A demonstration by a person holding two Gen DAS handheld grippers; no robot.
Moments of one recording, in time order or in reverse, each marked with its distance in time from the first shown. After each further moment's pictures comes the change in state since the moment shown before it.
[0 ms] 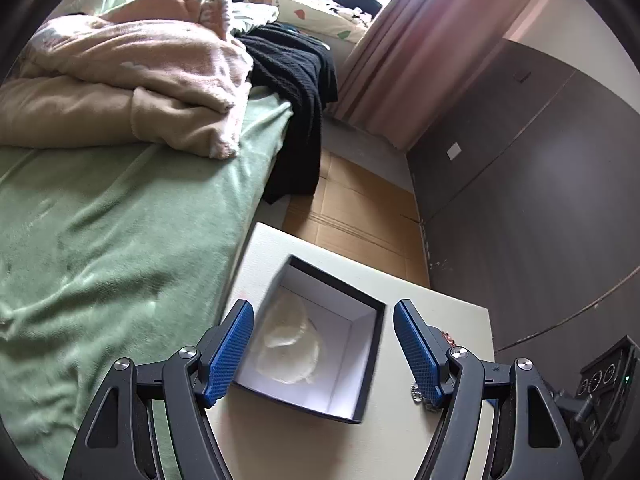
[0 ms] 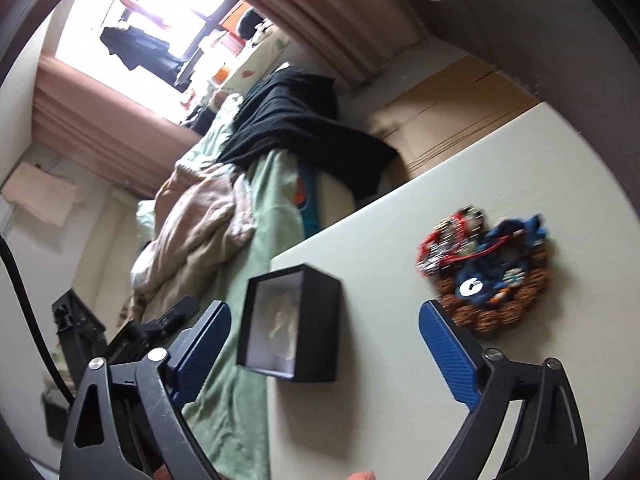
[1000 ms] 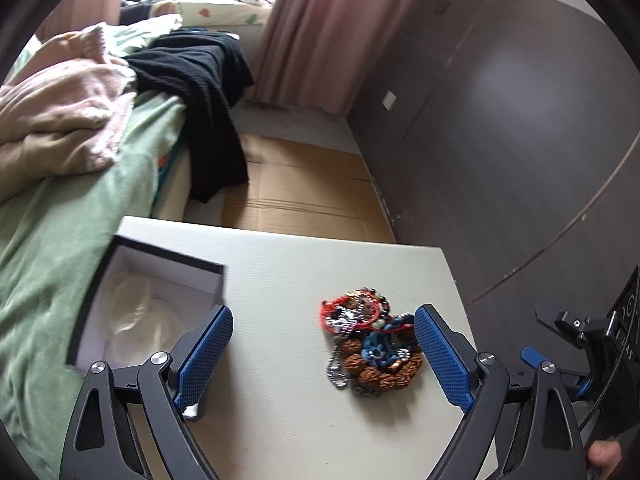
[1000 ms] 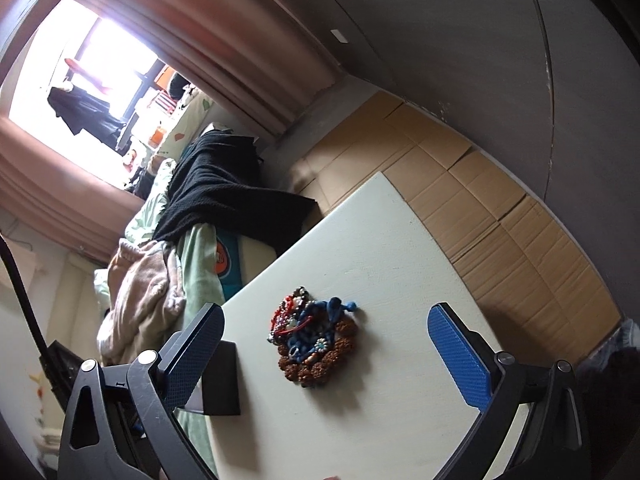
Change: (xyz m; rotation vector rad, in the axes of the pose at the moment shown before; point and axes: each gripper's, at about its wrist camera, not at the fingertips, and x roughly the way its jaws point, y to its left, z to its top) left arm 0.051 -0.119 -0.047 0.267 0.069 -0.078; right arm -0.094 -0.112 0.043 0.150 -0.133 -0.168
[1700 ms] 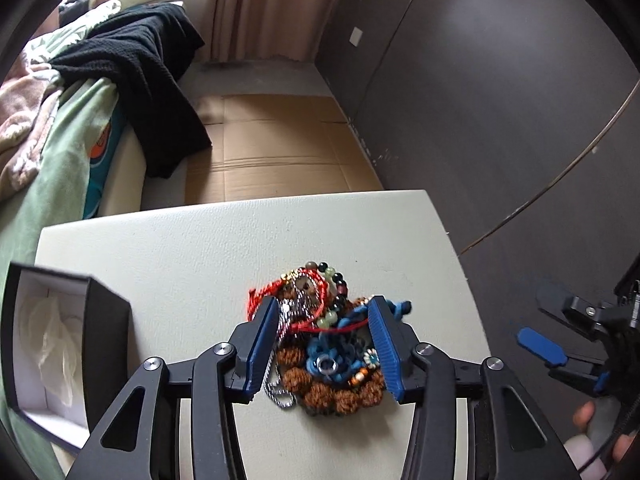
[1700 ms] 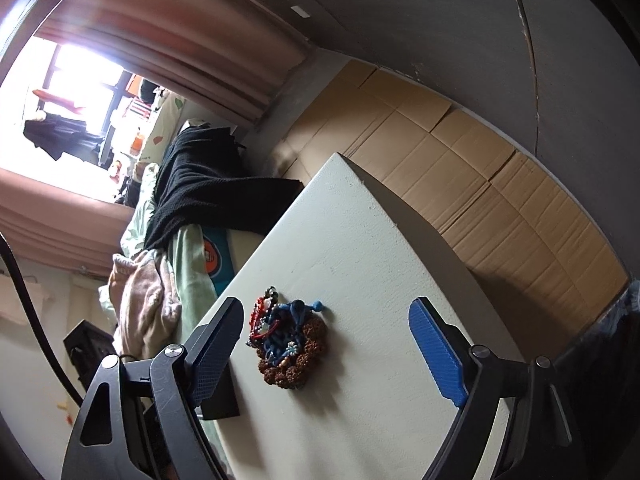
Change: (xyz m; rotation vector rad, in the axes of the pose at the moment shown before) left arm 0.082 -0.054 0.002 0.135 0.203 -0.004; right arm 0.019 -0.042 0.012 0.148 0.105 0.014
